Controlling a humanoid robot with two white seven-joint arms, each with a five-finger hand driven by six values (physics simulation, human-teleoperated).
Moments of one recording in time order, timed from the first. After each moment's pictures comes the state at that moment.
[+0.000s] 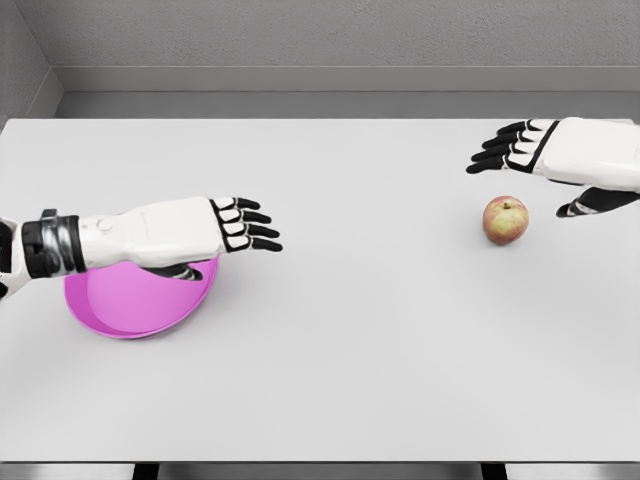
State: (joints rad) left arm -0.71 0.96 -0.94 -1.71 -0.43 -0.61 -0.16; right arm -0.63 -1.11 0.48 -1.71 0.10 -0.61 0.61
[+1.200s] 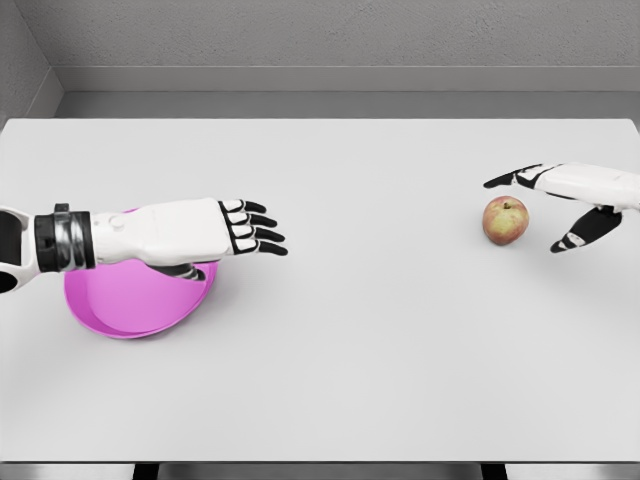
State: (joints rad) left arm -0.74 0.93 -0.94 -1.70 -0.43 -0.61 -0.23; right arm -0.61 -1.02 0.63 -1.43 -0.01 -0.43 0.61
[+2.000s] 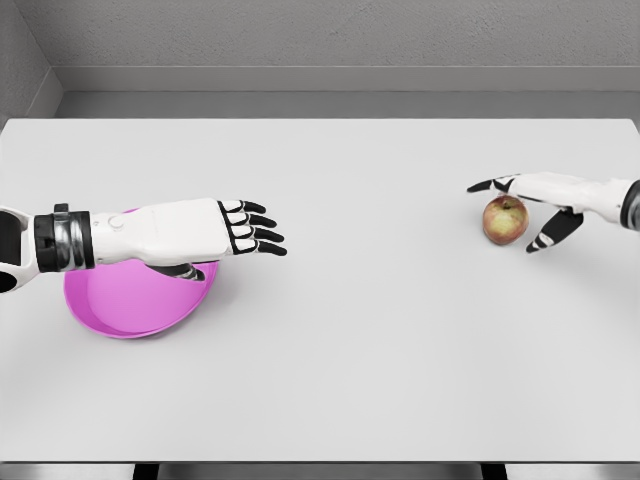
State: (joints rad) left arm -0.74 0.93 -0.94 -1.70 -0.43 -0.61 -0.24; right arm -0.67 -0.84 0.68 -1.19 0.12 -0.43 0.61
